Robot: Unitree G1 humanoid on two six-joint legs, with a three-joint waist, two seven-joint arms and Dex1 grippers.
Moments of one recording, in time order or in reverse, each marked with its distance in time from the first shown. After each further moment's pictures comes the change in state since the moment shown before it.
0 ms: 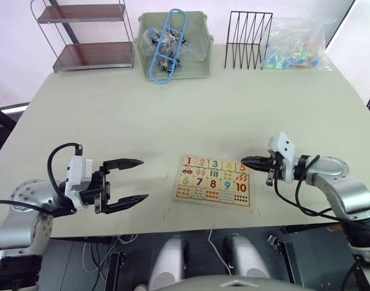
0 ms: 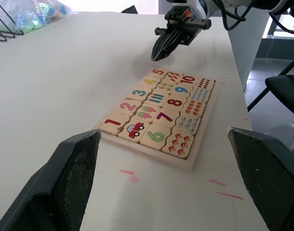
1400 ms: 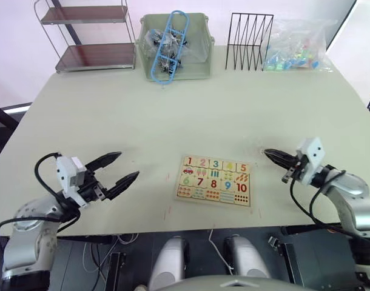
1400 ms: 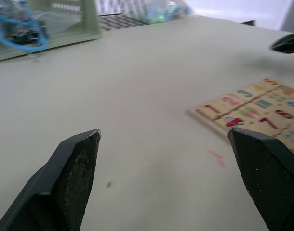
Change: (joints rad) left arm 0.112 -0.176 0.106 0.014 0.045 0.037 0.421; right arm 0.205 0.062 -0.242 0.063 0.020 -0.254 -0.152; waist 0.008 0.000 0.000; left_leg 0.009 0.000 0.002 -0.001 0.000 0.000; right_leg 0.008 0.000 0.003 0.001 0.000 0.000
